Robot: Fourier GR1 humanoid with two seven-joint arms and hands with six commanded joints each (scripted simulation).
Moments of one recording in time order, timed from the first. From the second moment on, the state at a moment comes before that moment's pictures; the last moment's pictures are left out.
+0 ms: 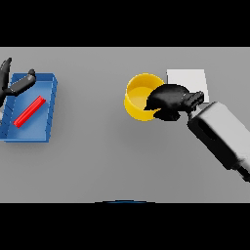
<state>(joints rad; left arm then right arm) -0.63 0.94 -0.68 -1.24 0.30 0.32 0.51 -0.72 -0.50 0.56 -1.40 0.64 0.68 -0.02</state>
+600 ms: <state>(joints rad) -0.62 0.98 -0.68 -1.30 0.29 0.34 0.56 -0.80 -0.62 0.49 -1.23 0.67 0.56 -0.06</state>
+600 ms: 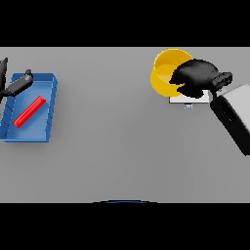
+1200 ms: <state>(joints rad) -0.62 0.97 -0.69 -1.28 0.29 0.33 0.59 -0.86 -0.60 0.47 -0.83 0.69 0.38 -0.13</state>
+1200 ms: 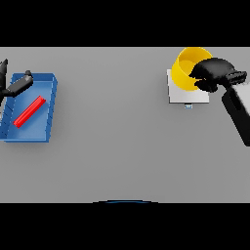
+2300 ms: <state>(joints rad) -0.64 0.94 -0.69 -1.24 0.29 0.32 0.58 -0.96 -0.50 0.49 -0.49 0.68 0.32 -0.22</state>
